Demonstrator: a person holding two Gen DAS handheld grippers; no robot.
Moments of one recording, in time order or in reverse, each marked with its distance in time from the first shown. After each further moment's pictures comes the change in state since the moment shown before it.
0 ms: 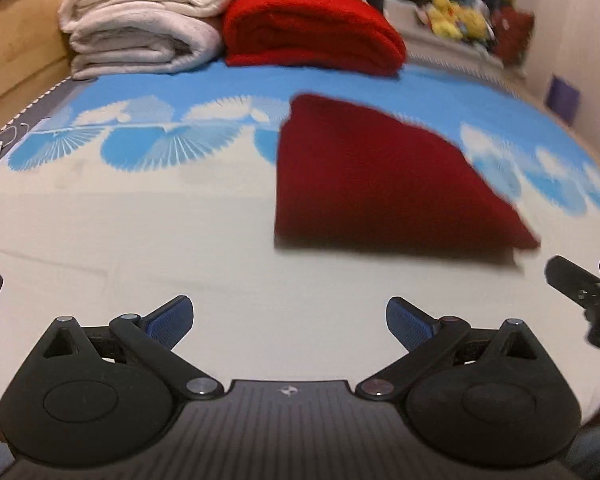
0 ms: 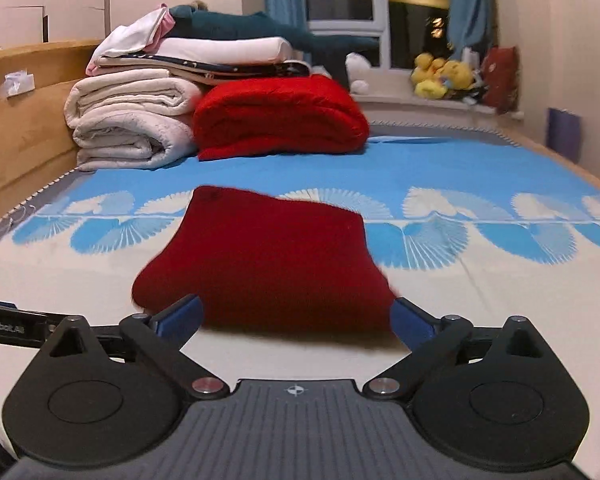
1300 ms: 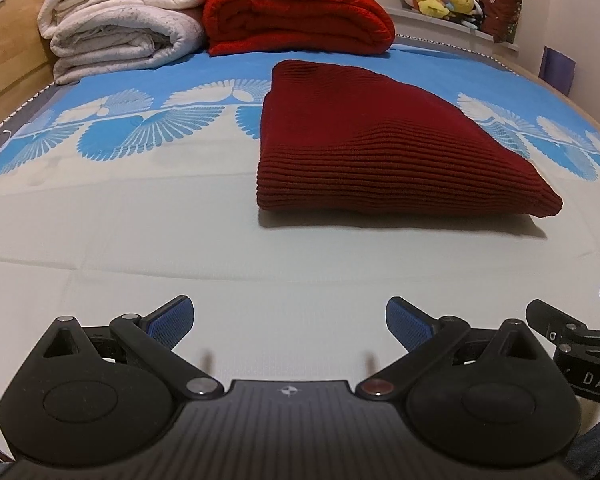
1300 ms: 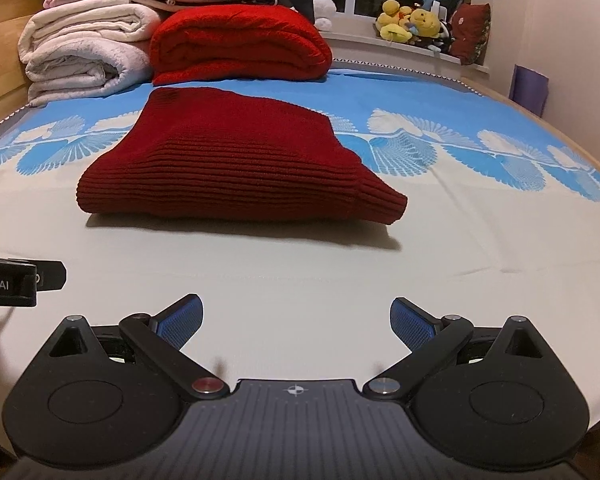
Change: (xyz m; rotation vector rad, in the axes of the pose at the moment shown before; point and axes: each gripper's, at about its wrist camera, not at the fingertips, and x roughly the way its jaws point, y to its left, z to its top) left arm 0.055 -0.009 -0.020 0.050 -0.008 -0.001; right arm 0.044 0.008 -0.042 -0.036 0.177 -0.125
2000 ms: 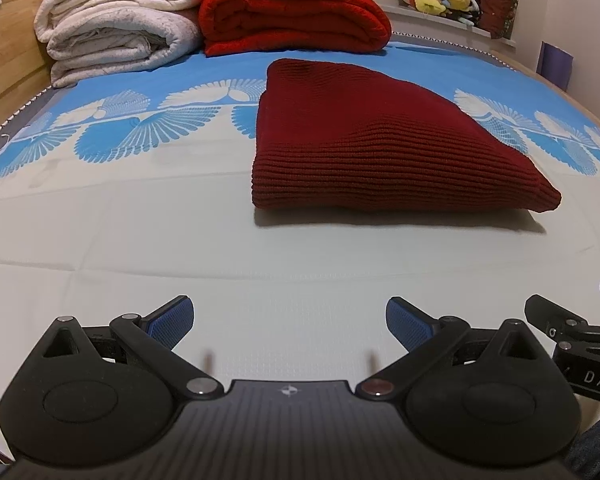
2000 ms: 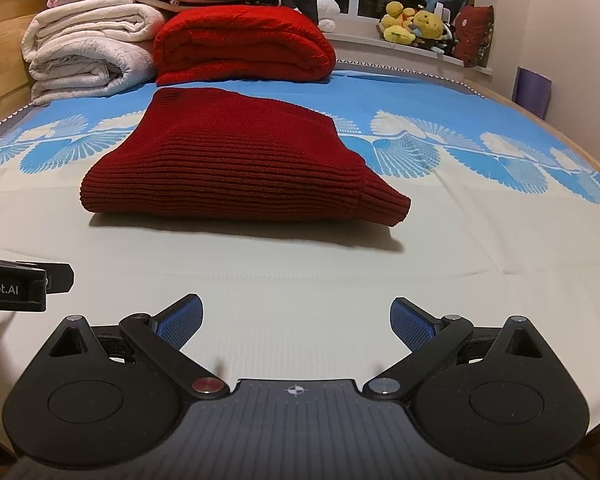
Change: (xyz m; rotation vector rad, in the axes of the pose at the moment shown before) left arm 0.001 -0.005 -0.001 0.016 0.003 0.001; right arm -0.002 0.004 0.000 -0.002 -0.005 0.001
